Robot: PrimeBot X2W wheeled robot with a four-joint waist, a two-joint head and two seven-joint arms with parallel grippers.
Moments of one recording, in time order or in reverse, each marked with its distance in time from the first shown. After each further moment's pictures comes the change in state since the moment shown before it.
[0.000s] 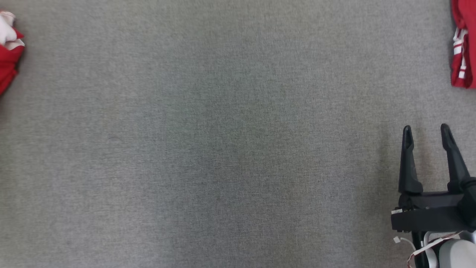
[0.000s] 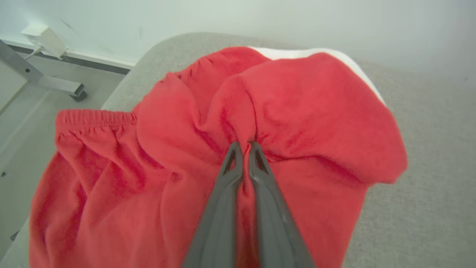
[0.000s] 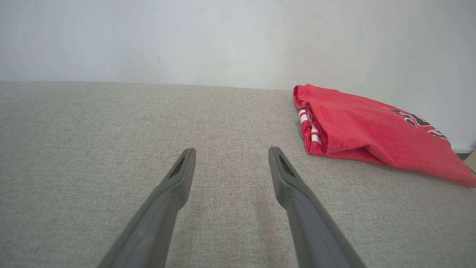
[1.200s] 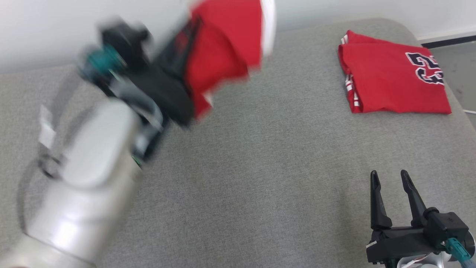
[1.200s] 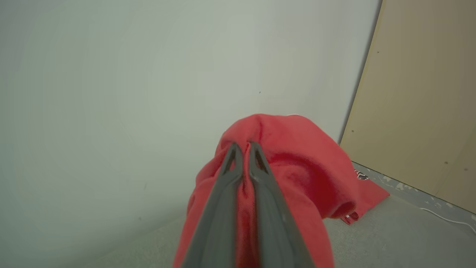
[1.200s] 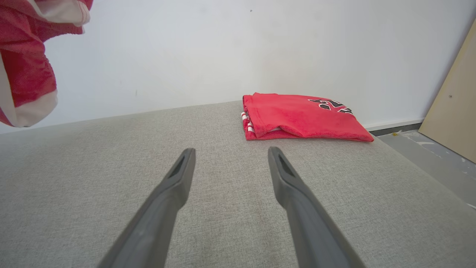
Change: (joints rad) left arm 0.052 -0.347 -0.437 -0.516 0.006 0.019 -0.229; right arm 0.058 0.003 0.079 0.270 0.120 0.000 -0.090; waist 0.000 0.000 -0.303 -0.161
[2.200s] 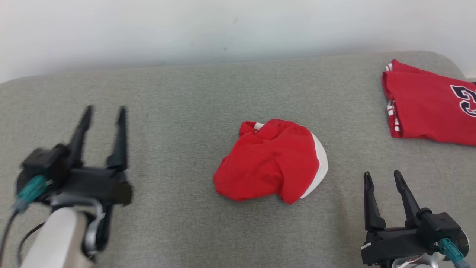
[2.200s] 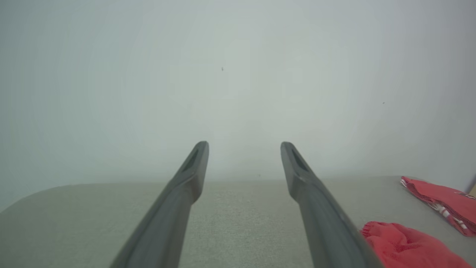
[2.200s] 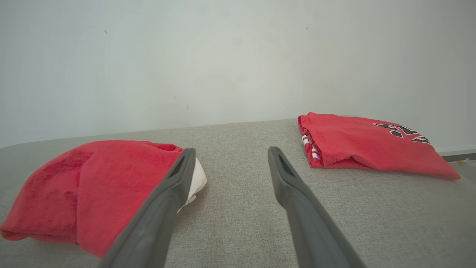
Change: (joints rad) left arm 0.528 0.065 0.332 -0.282 0.144 0.142 -0.112; right arm -0.001 0.001 0.030 0.005 -0.002 0.000 -0.006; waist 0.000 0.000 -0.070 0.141
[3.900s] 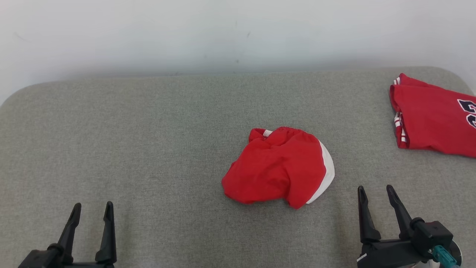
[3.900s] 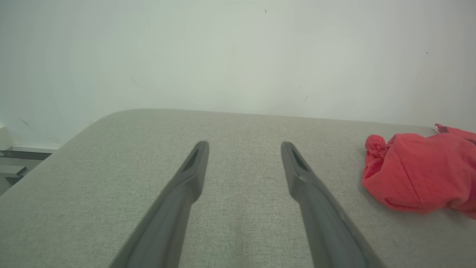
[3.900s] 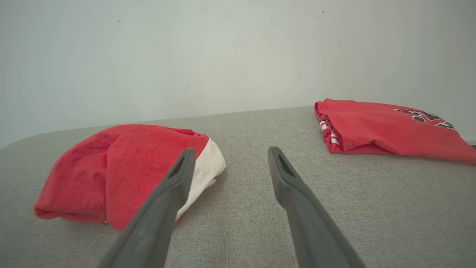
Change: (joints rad) left arm 0.499 -0.137 0.346 -0.180 0.262 -0.152 0.000; right arm 0.035 0.000 0.019 0.031 0.027 0.000 0.023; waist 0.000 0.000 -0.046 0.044
